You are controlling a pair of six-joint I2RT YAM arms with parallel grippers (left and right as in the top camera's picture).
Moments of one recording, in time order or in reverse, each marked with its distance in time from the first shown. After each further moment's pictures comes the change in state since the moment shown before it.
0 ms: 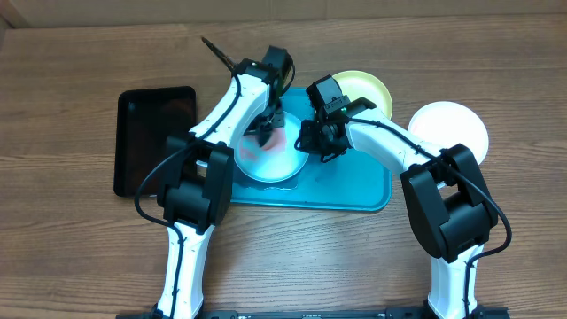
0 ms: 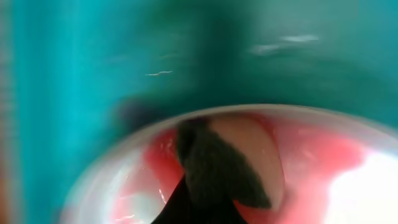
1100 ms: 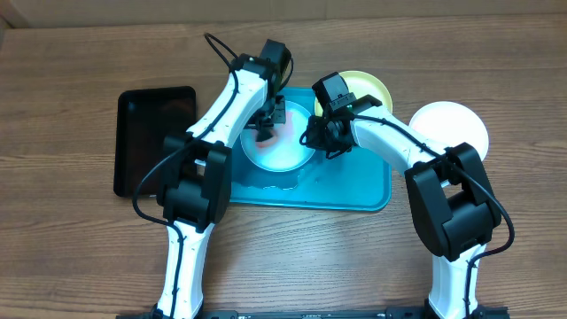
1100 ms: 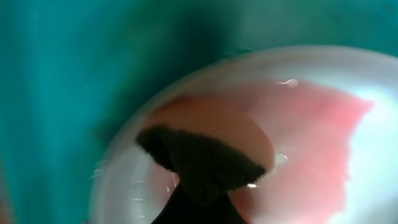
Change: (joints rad) left arm 0.007 0.008 0.072 0.013 0.124 0.152; right arm -0.024 0.000 0.000 -0.003 0.039 0.019
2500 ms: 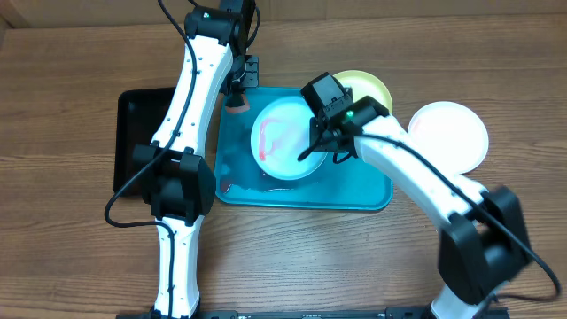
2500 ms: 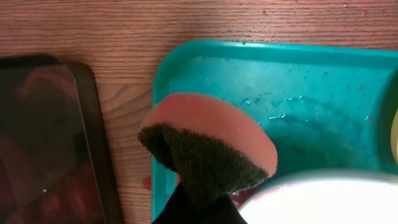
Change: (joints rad) left arm 0.111 0.015 0.431 -0.314 0.033 0.178; right arm 0.124 -0.259 0.019 -0.242 0.365 -0.023
